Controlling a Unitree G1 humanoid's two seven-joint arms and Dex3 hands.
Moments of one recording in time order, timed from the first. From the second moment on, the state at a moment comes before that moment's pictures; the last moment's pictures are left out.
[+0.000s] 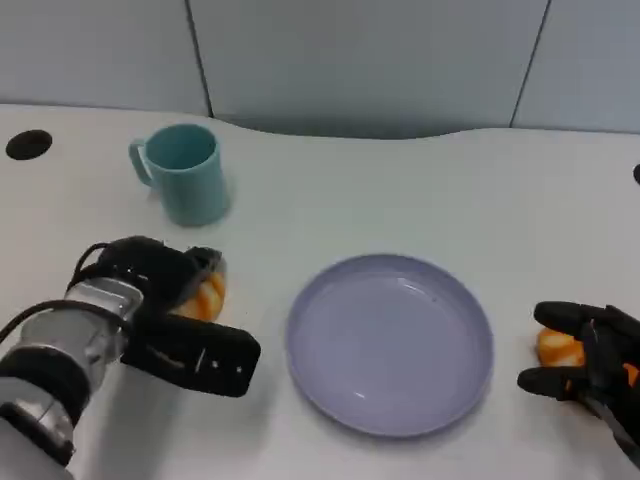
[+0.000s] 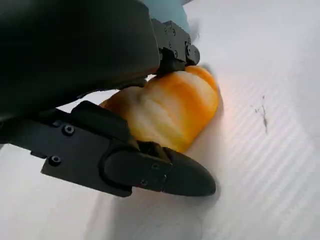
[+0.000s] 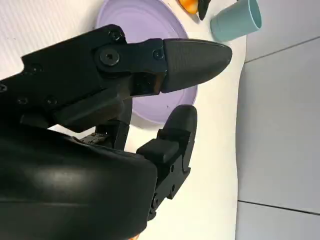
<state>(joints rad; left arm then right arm) -0.81 0.30 -0.65 1.18 0.92 -0.17 0.04 0.21 -0.07 -0.13 -0.37 0.26 0.50 0.12</state>
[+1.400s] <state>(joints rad) -0.55 0.44 -0.30 0.88 0.39 -0.59 -0.05 0.19 -0.07 -0.13 -0.36 0.26 0.48 0.12</state>
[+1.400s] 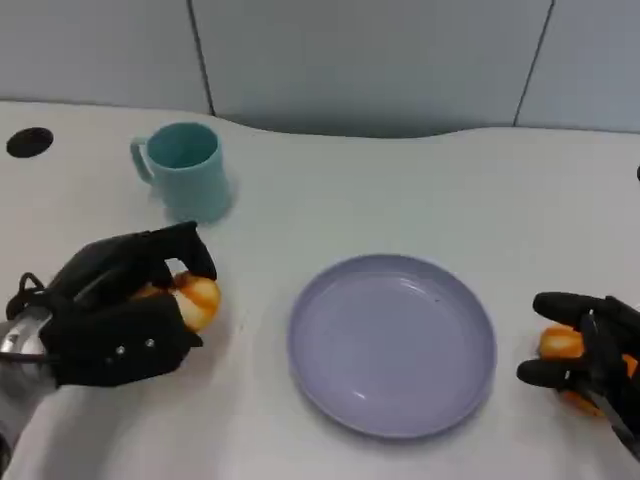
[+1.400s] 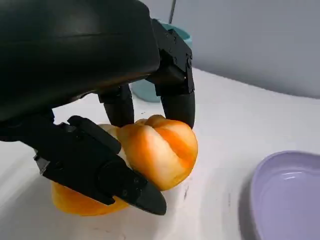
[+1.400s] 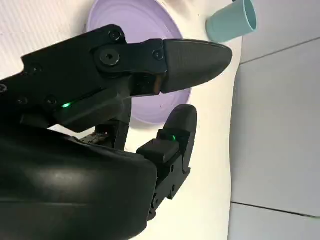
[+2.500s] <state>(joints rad) -0.84 0.19 -0.42 0.93 0.43 -0.89 -0.29 0.18 -0.07 -0.11 -0.35 0.25 0.48 0.11</state>
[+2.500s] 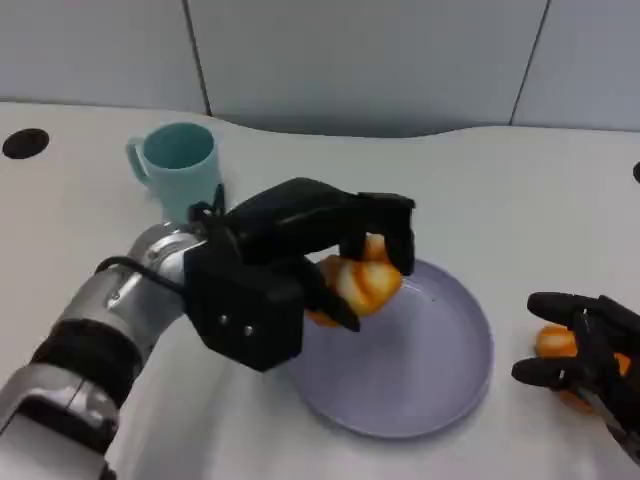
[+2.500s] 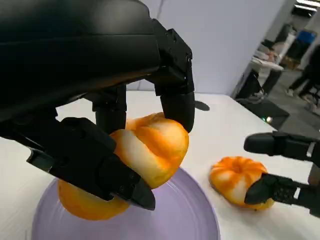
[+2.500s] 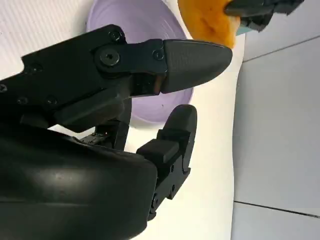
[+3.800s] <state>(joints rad) -0.98 0.18 -0.61 1.09 0.62 -1.05 -0.35 0.17 -0.06 -0.09 -0.35 0.21 0.49 0.08</state>
